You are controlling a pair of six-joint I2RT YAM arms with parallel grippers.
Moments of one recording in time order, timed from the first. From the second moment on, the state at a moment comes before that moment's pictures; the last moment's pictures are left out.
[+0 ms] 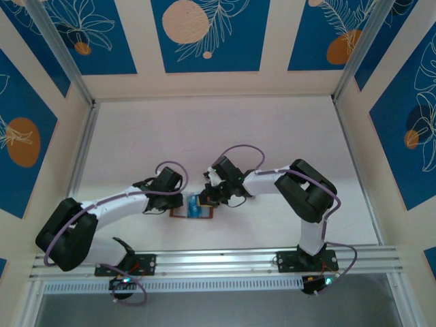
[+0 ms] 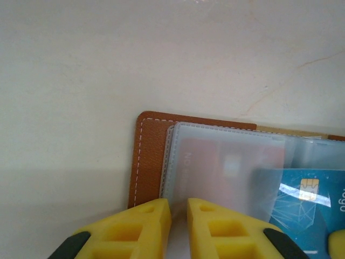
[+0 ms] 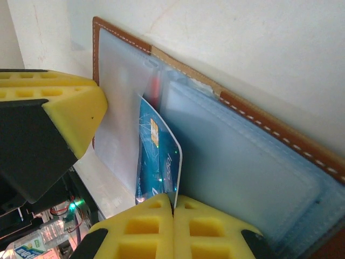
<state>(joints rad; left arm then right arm) -0.63 1.34 0.60 -0.41 -0.04 -0.75 0.79 1.86 0.91 -0.01 -0.63 0.81</state>
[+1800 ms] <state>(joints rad) -0.63 1.09 0.53 -0.58 -0.18 -0.80 0.88 1.95 1.00 0.07 -0.55 0.97</state>
